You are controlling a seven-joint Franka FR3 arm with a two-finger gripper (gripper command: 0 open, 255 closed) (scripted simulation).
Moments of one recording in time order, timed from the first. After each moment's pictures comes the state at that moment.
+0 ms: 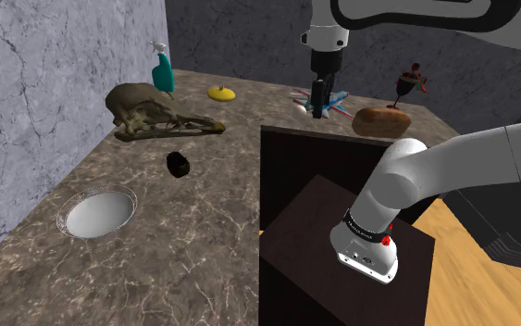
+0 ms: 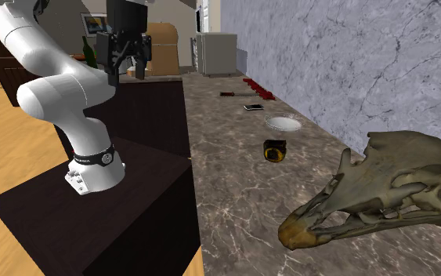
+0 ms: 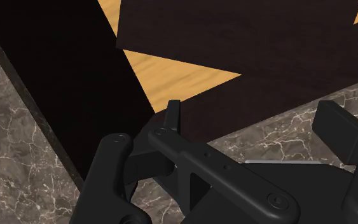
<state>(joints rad) -0.01 -0.81 0.05 -2.44 -0.06 1.44 -0.17</state>
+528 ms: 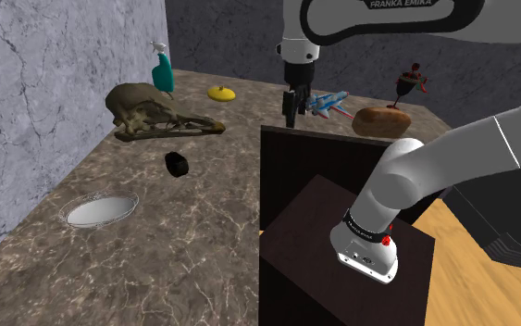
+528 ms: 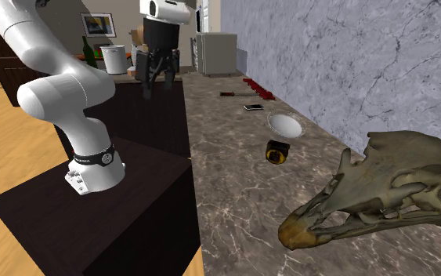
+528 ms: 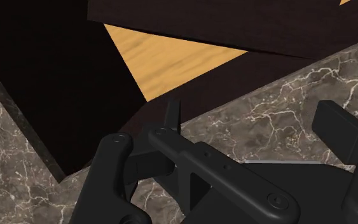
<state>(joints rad) 0.01 -0.67 0.12 -2.44 0.02 1.60 -0.07</state>
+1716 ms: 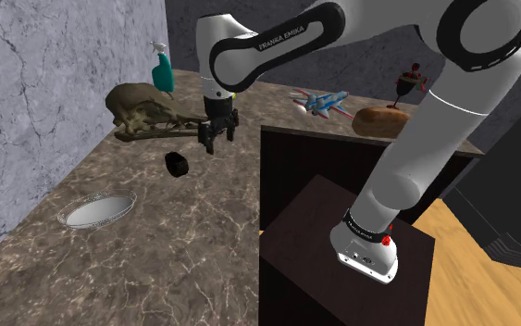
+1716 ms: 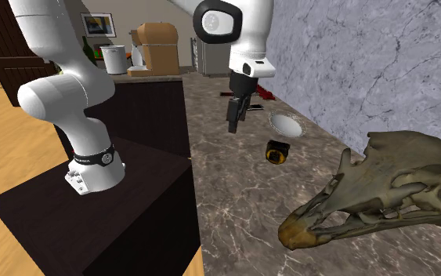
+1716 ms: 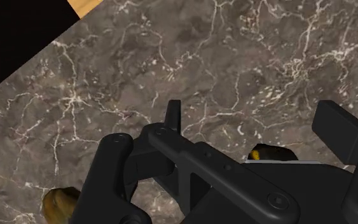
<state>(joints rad) 0.04 -0.06 0.31 -2.20 0.04 2.05 0.25</state>
